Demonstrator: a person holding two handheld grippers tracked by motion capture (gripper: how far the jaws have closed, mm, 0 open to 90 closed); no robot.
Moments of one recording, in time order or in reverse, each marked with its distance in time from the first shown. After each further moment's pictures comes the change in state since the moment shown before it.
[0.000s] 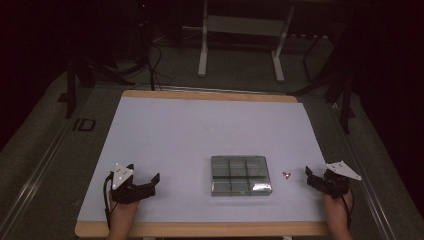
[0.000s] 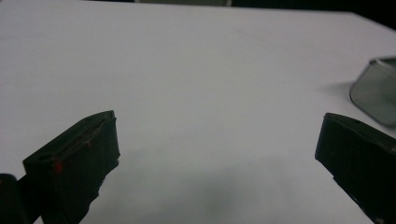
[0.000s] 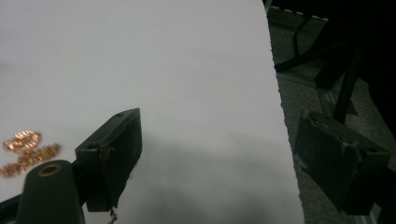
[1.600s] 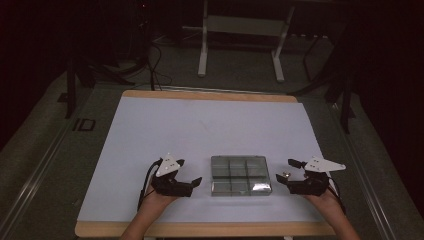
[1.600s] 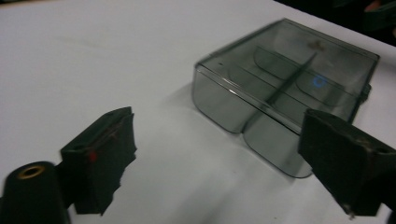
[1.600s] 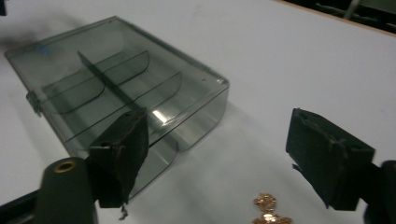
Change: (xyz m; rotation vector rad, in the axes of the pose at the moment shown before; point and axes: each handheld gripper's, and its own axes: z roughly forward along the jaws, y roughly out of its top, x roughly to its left) left arm -0.081 0.042 0.048 0.118 -0.403 0.206; right arm 0.058 0.045 -0.017 -0.062 0.642 -0.205
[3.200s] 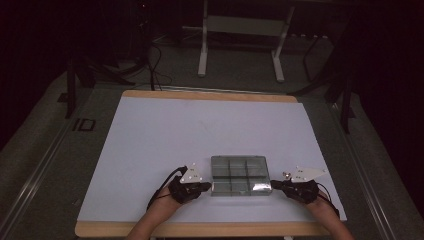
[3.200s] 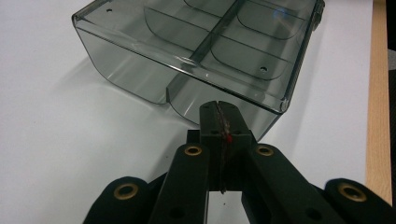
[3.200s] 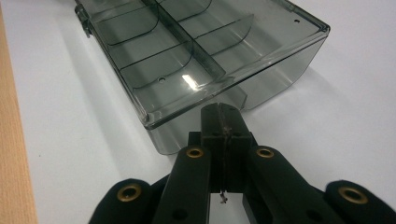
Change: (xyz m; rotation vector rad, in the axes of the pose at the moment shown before) left arm -0.026 -0.003 0.034 0.193 -0.175 0.185; right arm 0.016 -0.018 0.019 0.145 0.170 -0.130
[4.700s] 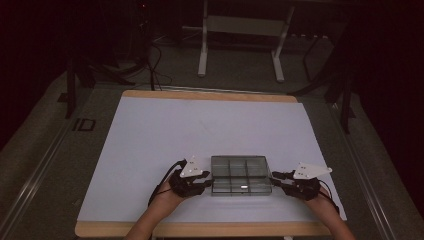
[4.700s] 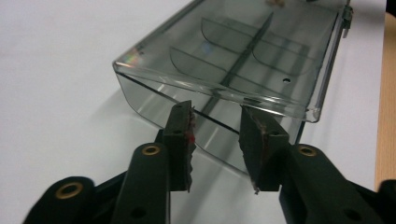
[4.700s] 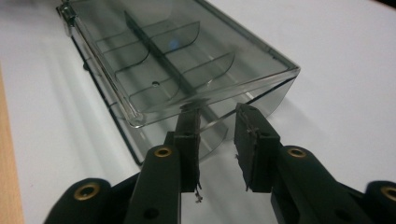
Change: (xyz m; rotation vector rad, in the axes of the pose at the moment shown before) left arm 0.004 0.019 -0.010 -0.063 0.069 -0.018; right arm 0.000 0.014 -0.007 -0.073 -0.055 -0.020
